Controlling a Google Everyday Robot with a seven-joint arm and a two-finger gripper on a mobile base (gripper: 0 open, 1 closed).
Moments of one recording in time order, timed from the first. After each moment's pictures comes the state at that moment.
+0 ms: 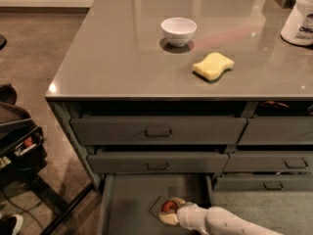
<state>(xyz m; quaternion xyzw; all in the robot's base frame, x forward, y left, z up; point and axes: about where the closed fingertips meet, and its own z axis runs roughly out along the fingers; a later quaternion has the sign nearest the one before) 0.473 -0.066 0.255 -0.30 0.83 0.26 0.38</state>
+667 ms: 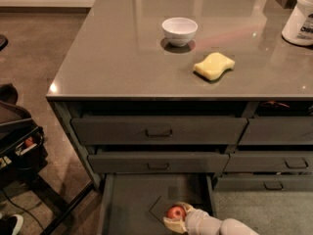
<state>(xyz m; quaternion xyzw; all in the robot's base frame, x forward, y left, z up) 0.423 -0.084 0.335 -0.29 0.82 0.27 0.41</state>
